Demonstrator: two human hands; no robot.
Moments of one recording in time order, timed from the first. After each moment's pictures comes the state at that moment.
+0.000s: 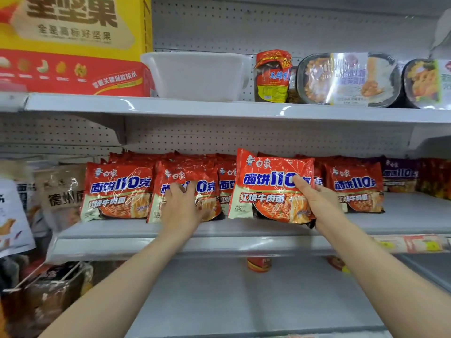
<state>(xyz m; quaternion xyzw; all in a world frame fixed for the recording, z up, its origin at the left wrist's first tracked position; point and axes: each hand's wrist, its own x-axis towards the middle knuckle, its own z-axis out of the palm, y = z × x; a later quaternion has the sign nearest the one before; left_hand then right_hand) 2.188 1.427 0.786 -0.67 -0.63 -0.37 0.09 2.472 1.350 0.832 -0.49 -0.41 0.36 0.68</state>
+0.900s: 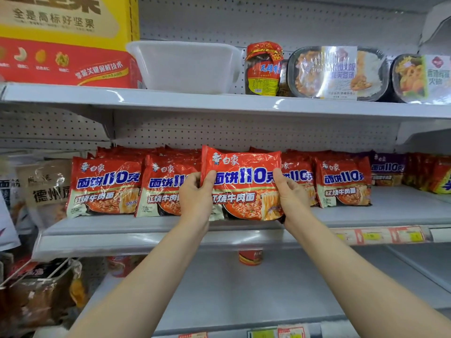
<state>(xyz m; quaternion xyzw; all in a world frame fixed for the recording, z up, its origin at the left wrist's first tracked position) 2.250 1.380 0.814 -0.49 -0.38 -0.70 -0.37 2.435 1.360 0.815 -0.42 -0.43 0.40 0.69</state>
